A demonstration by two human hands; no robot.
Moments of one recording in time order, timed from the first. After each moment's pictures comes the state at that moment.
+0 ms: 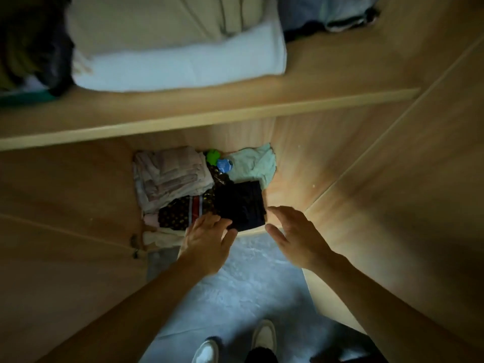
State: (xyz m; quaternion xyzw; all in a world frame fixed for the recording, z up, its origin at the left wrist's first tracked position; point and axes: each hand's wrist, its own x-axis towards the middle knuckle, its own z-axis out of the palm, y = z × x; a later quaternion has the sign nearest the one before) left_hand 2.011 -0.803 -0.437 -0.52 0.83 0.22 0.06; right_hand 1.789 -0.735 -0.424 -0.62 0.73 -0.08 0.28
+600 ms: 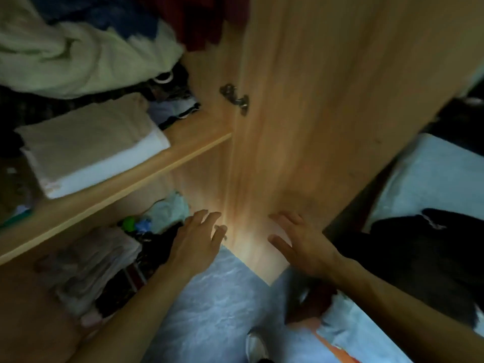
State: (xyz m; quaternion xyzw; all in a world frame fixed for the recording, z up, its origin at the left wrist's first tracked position) left_hand 2.004 -0.737 -0.233 -0.25 0.93 0.27 -0.02; right_hand 1.872 -0.522 -0.172 -0.42 0.89 -0.10 0.13
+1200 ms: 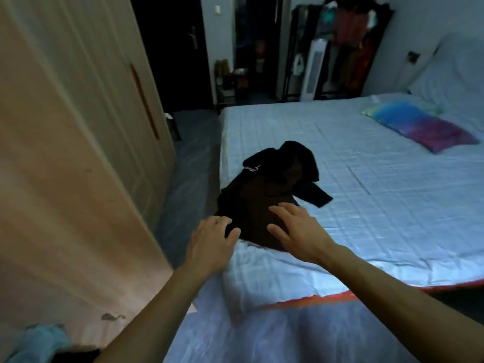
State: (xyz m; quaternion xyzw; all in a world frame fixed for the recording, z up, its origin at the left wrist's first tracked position) left_hand 1.861 -0.358 -0.167 0.15 0.96 0.22 0.03; right_hand 1.909 -0.131 -0.139 -0.02 0.98 -0.19 -0.01
